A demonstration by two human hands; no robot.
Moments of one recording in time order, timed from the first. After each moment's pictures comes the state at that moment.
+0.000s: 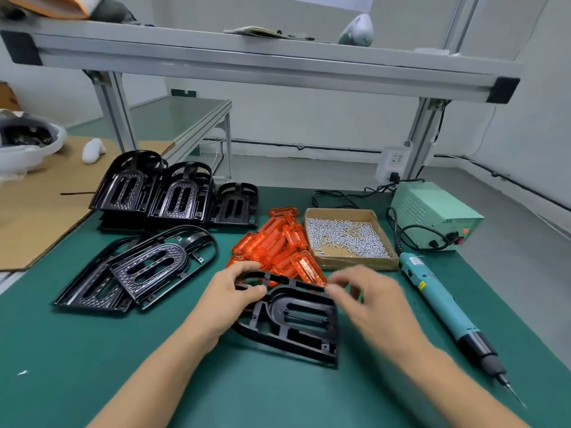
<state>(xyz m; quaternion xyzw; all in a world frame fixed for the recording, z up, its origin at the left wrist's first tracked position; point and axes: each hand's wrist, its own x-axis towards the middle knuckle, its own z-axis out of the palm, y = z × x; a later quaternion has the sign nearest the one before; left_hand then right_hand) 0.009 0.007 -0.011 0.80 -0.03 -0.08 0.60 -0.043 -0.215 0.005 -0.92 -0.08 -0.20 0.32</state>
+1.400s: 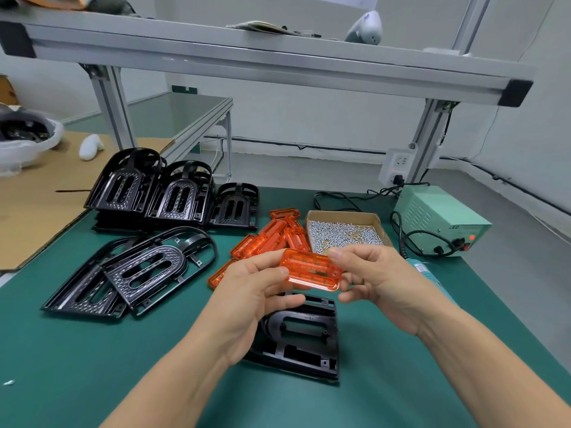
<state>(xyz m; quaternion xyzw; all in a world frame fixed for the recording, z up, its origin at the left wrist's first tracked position) -0.017 -0.022 0.039 0.55 -0.07 -0.14 0.82 -0.022 -0.211 0.062 -0.69 -0.02 0.11 0.72</state>
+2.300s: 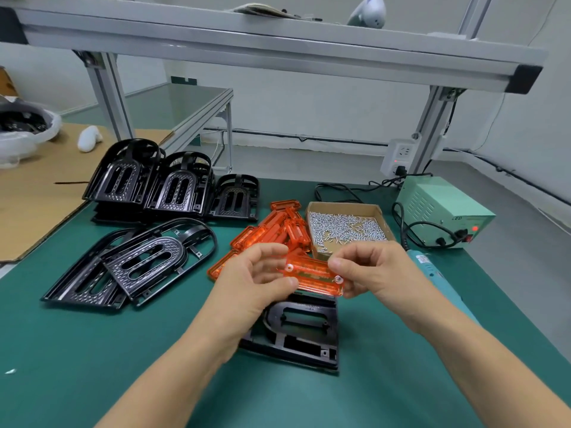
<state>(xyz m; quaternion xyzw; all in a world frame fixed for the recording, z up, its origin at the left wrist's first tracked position) -0.015 -0.016 0.020 0.68 -0.09 -0.06 0.72 -0.024 -0.217 0.047 -0.79 -0.05 0.01 0.61</state>
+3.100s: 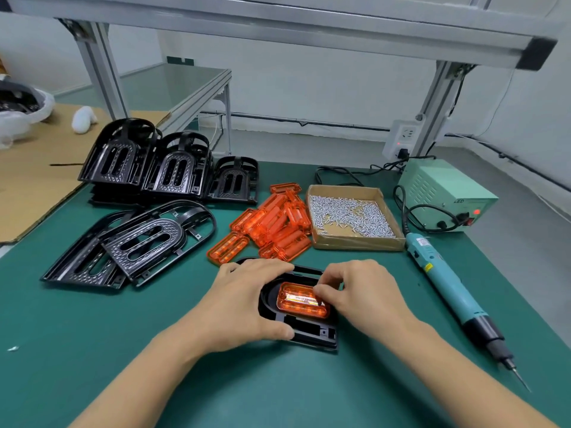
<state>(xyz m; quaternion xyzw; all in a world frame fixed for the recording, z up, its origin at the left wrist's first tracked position) -0.013 0.005 -0.009 0.91 -0.31 -0.02 0.28 -0.031 -0.201 0.000 -0.98 -0.02 -0.07 0.18</state>
